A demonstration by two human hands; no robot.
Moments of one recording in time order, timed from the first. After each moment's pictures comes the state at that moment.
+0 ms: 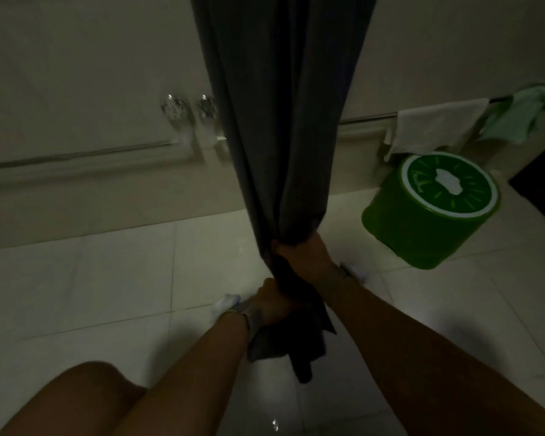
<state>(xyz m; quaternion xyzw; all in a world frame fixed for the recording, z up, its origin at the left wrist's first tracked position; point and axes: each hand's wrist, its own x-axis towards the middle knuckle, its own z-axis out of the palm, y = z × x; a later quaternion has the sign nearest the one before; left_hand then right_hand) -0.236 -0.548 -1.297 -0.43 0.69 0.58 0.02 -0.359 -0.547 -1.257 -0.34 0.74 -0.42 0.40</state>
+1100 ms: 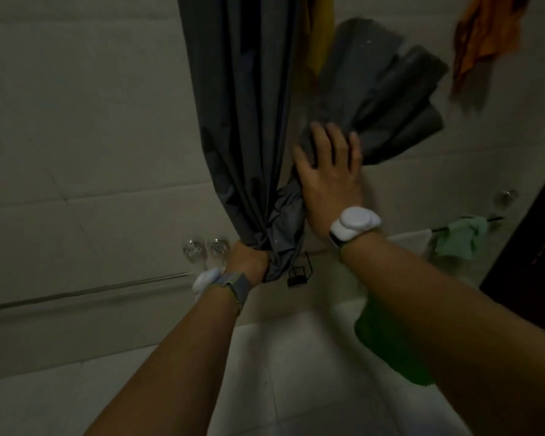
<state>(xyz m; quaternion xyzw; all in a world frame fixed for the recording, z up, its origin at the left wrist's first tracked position) -0.287 -0.675 -1.023 -0.50 0.73 0.37 -0.30 -0.438 -0.626 -0.941 -0.52 0.67 -0.26 -0.47</state>
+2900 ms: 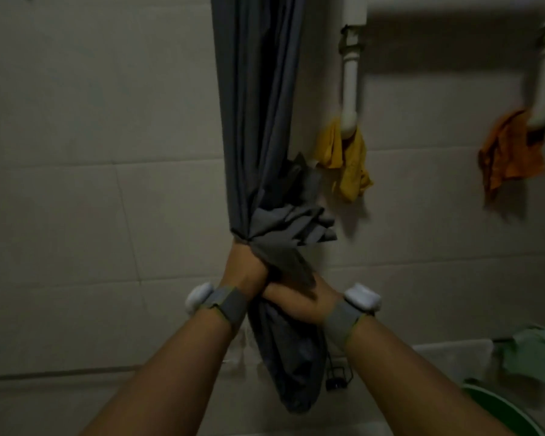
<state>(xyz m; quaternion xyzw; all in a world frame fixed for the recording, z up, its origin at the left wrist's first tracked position) -0.251 -0.710 -0.859 -0.30 0.68 0.43 -0.52 -0.347 -0.623 -0.864 -0.70 0.57 -0.41 0.17</state>
